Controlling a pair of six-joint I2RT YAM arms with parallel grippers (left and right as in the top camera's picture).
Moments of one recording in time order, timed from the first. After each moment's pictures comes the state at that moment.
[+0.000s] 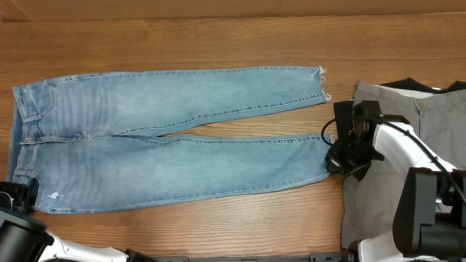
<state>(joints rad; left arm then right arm) 1.15 1.99 1.29 -0.83 0.19 -0.28 -0.07 1.69 0.94 -0.94 -0.22 0.58</state>
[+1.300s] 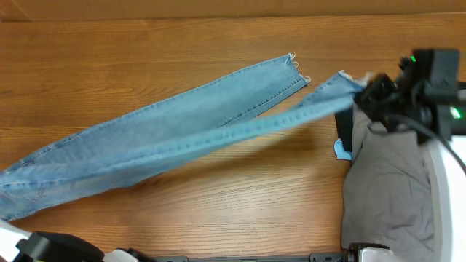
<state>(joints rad) 1.04 1.57 1.62 -1.22 0.00 -0.39 -0.06 1.38 1.48 -1.07 -0.27 0.68</state>
